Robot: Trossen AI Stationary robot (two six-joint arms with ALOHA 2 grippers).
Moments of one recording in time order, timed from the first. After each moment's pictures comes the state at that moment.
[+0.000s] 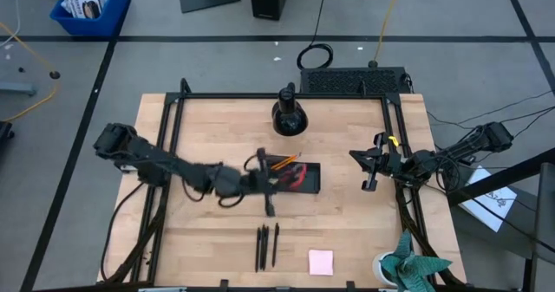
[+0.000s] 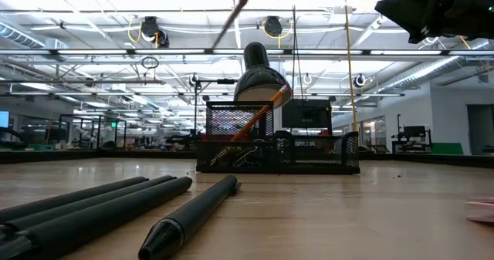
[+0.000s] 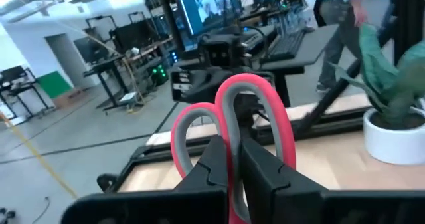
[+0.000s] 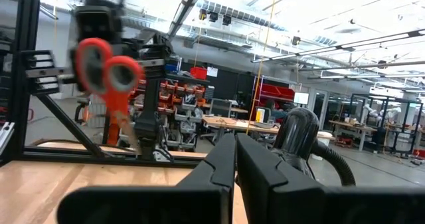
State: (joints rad) left arm -0.30 1.58 1.03 0.53 -0.46 0.27; right arm 0.35 0.52 0.02 0.87 0.57 -0.35
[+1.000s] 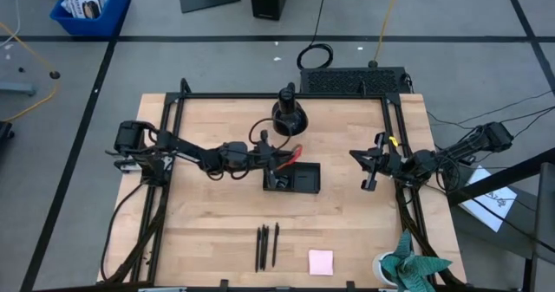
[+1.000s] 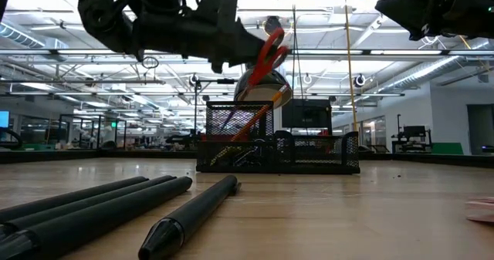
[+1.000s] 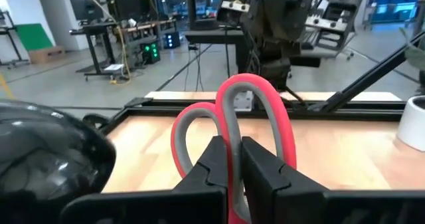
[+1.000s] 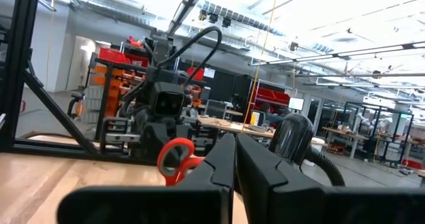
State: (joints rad) left arm 0.00 1.73 0.75 0.95 -0.14 0.05; right arm 0.35 0.52 0.02 0.87 0.58 -0.41
